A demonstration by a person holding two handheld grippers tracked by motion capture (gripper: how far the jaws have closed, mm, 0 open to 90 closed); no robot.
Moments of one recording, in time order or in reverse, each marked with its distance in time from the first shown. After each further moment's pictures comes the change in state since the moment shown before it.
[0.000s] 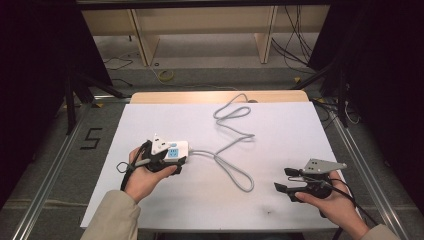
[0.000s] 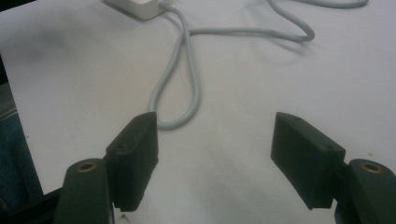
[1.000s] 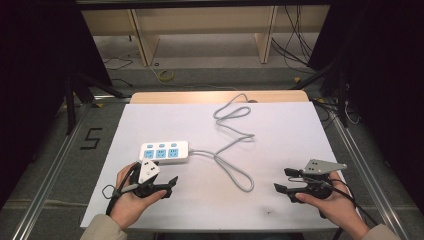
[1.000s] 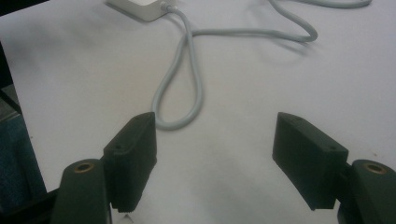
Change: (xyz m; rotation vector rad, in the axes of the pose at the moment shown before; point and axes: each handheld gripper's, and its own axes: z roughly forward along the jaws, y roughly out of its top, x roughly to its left) left arm -0.011 -0.046 -0.041 -0.018 0.003 0.048; right arm 0.000 -0.001 0.000 -0.007 0.010 0.002
